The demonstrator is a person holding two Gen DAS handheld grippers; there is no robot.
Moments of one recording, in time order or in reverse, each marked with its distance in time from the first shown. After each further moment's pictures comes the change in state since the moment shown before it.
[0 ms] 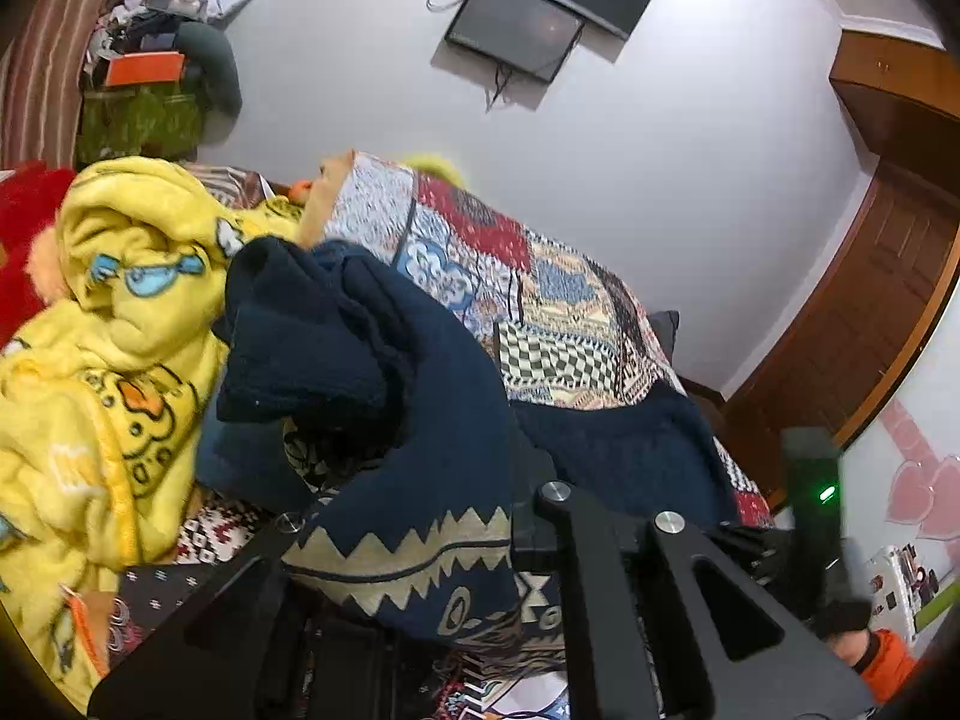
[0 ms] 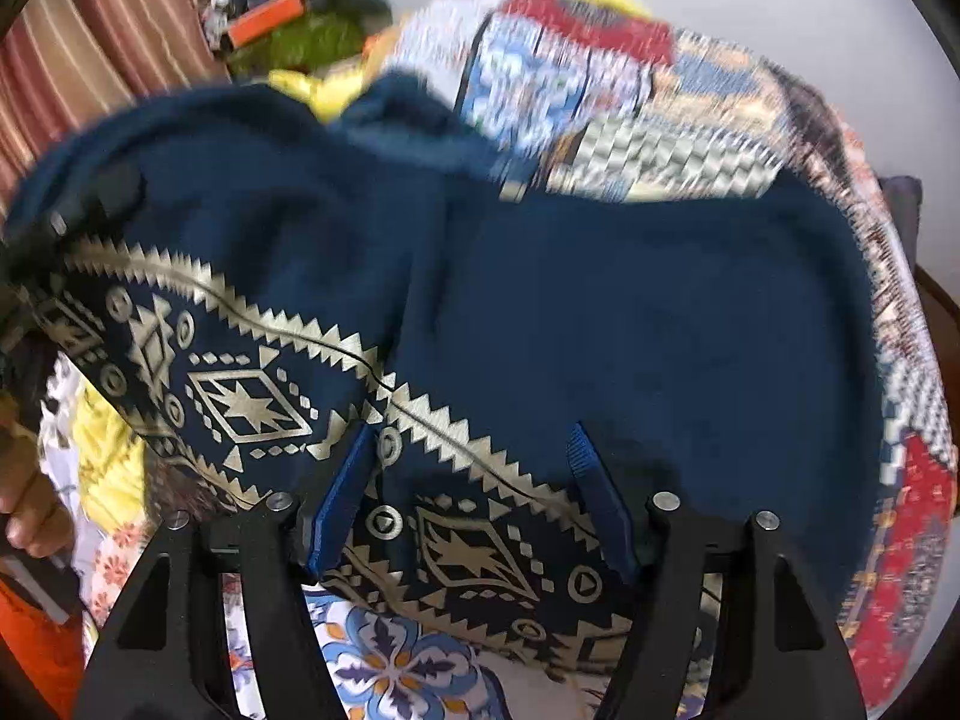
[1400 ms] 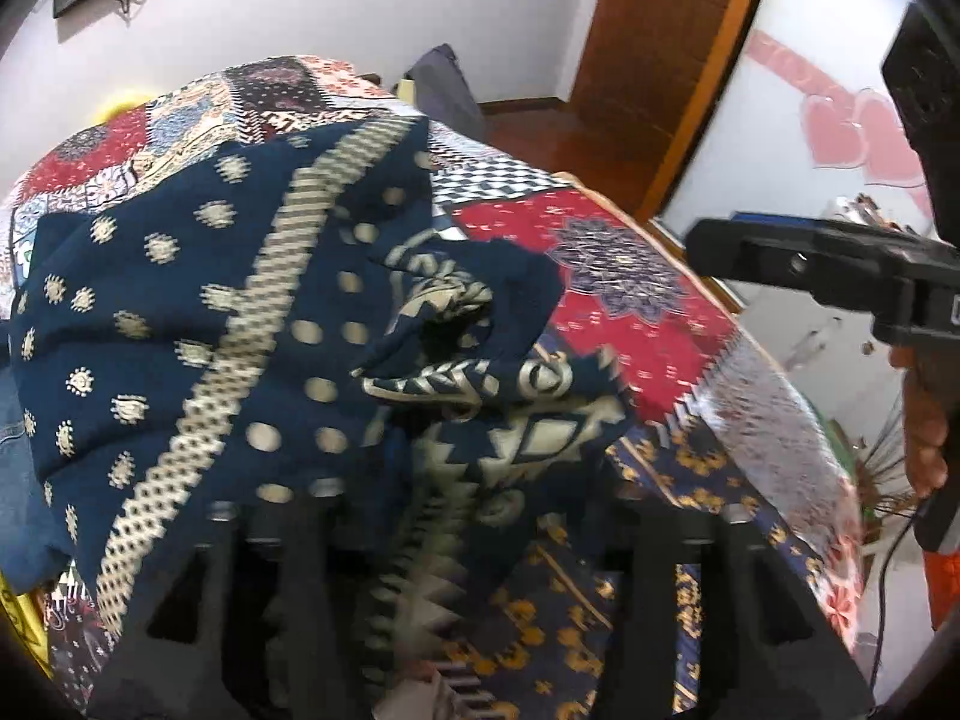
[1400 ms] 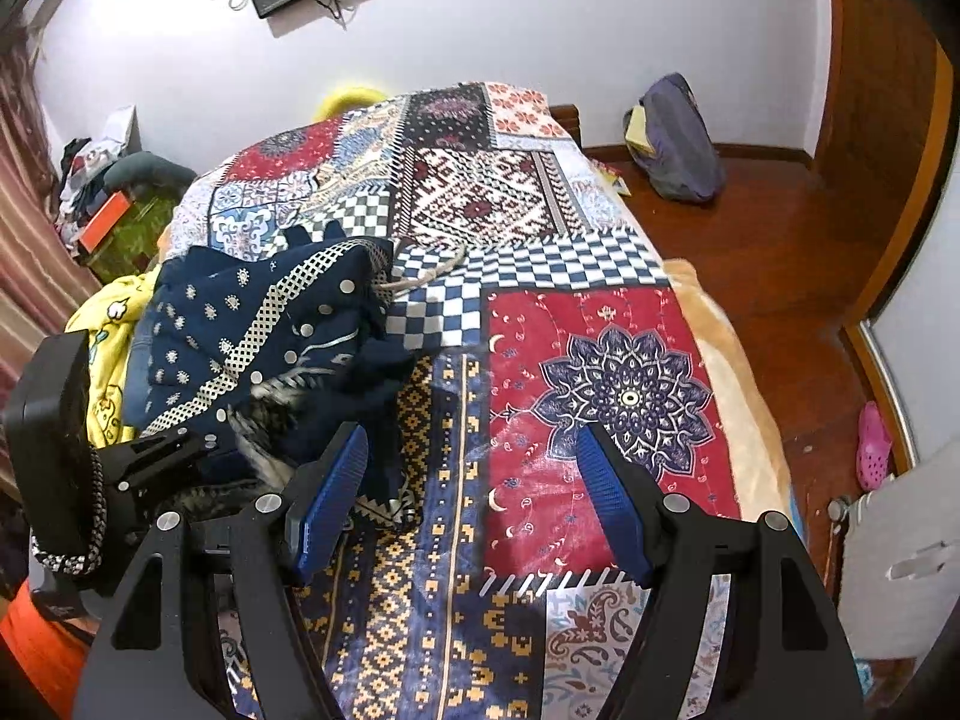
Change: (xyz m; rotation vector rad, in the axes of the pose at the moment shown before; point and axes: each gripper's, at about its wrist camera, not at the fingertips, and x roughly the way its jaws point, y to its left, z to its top) left arm 0.113 -0.261 -0.124 0.627 0.531 -0.255; right arm -0.176 -0.199 -0.113 0.446 -0.223 -0.195
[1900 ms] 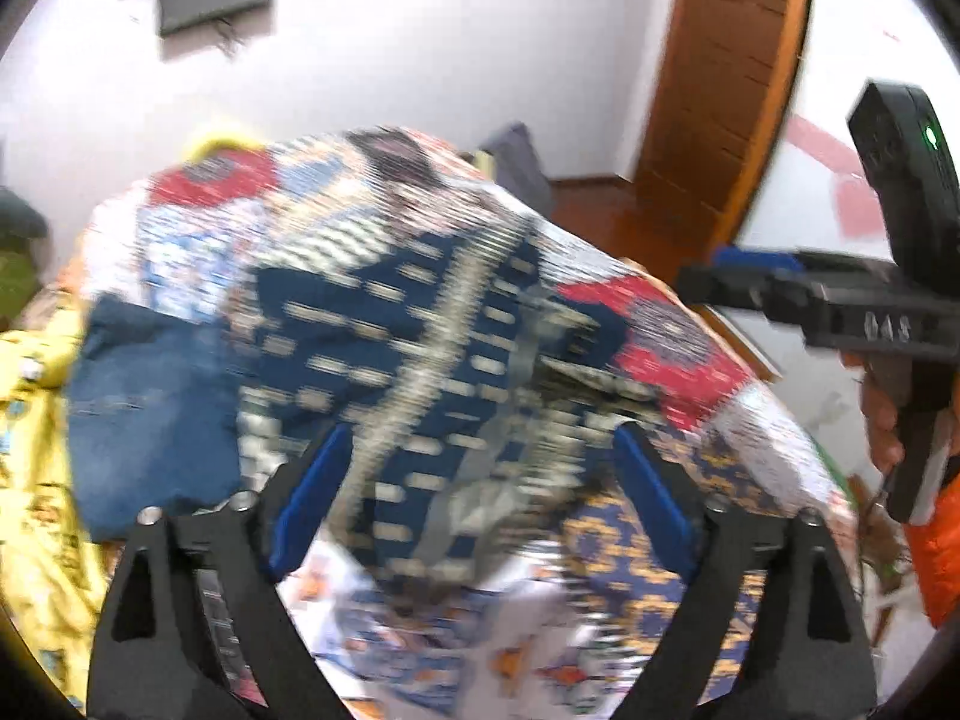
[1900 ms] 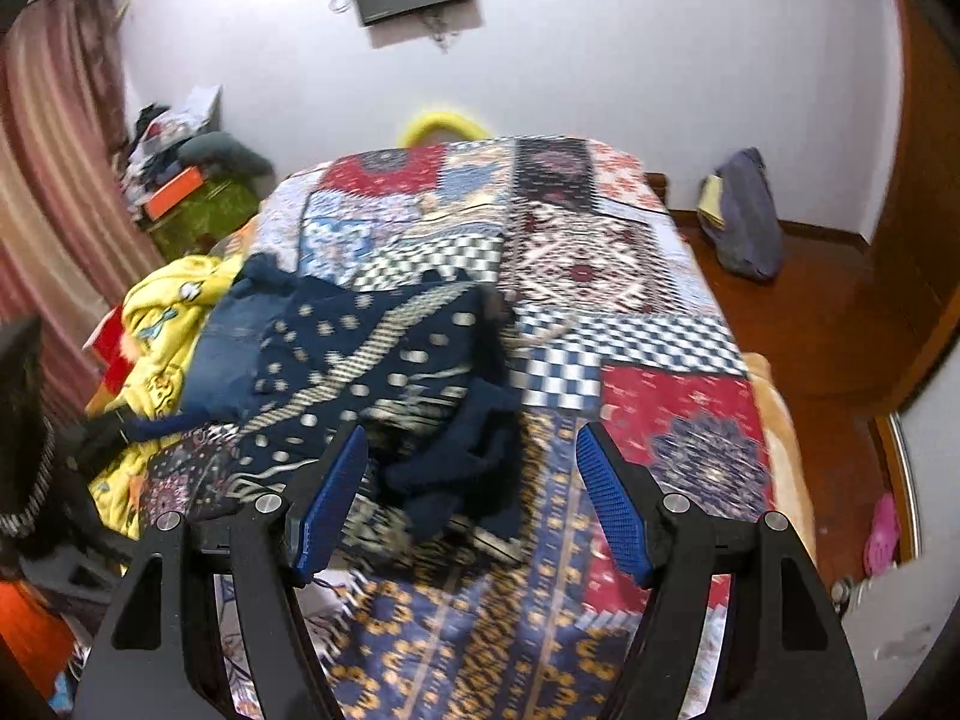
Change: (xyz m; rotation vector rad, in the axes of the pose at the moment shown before) left arm -0.118 0.056 -0.030 -0.095 -0.200 0.184; right arm -0.004 0.071 0.017 -0.172 -0.071 0.107
